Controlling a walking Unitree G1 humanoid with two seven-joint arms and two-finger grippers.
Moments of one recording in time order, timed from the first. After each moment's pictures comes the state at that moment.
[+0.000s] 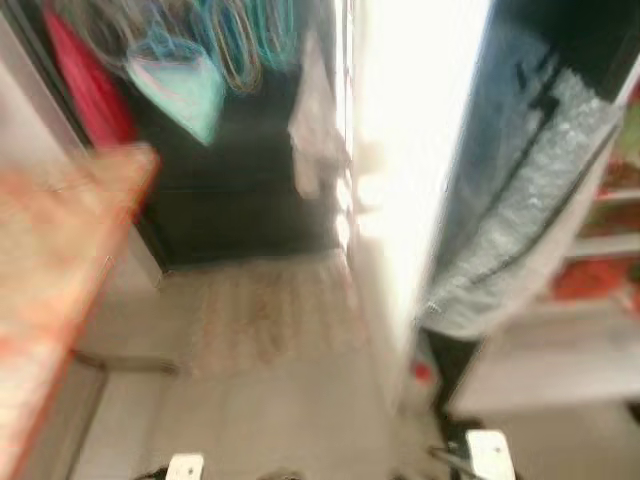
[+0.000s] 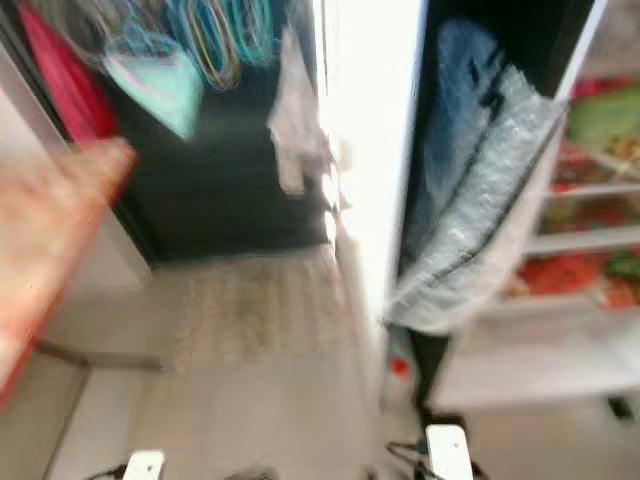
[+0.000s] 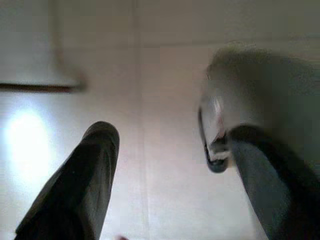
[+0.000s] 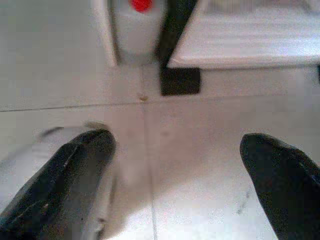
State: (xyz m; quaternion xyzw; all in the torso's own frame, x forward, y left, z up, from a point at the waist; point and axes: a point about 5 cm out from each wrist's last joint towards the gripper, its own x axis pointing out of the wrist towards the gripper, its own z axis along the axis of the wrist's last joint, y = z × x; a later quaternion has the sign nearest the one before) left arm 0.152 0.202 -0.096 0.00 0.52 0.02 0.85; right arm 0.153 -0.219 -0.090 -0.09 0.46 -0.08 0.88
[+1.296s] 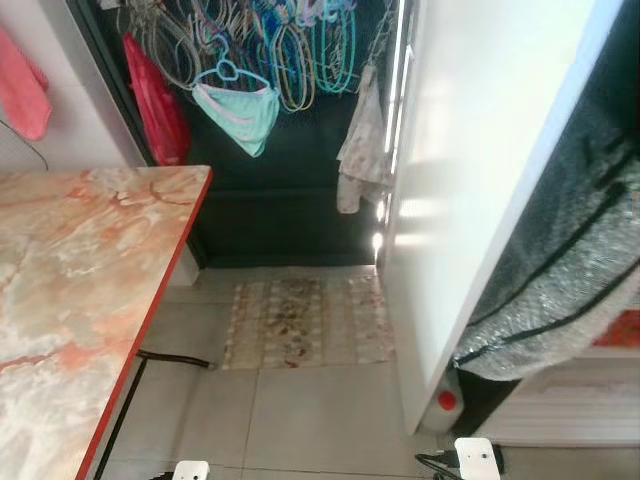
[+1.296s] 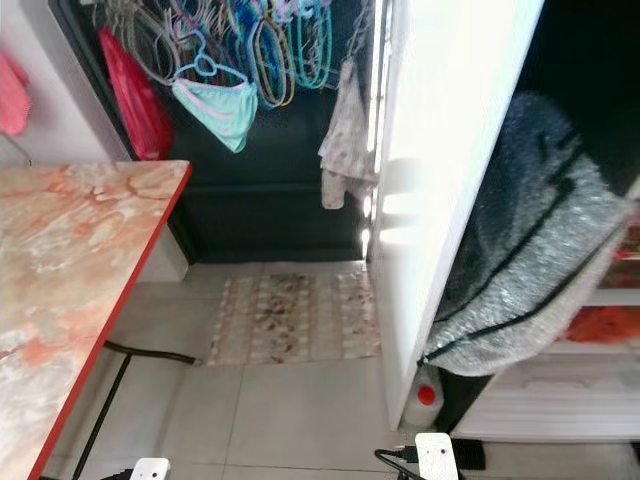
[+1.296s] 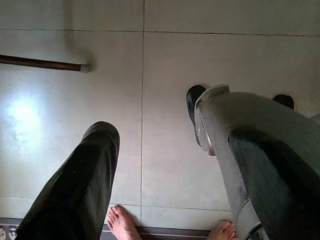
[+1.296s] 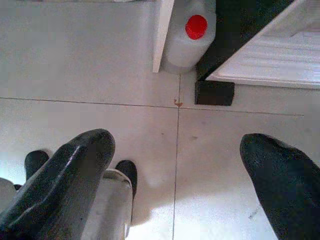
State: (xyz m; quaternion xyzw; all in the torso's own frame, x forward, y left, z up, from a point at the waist) left arm 0.142 0.196 -0.100 0.00 0.53 0.00 0.85; right arm 0.149 -0.208 -0.094 -0.06 0.47 -0.06 0.88
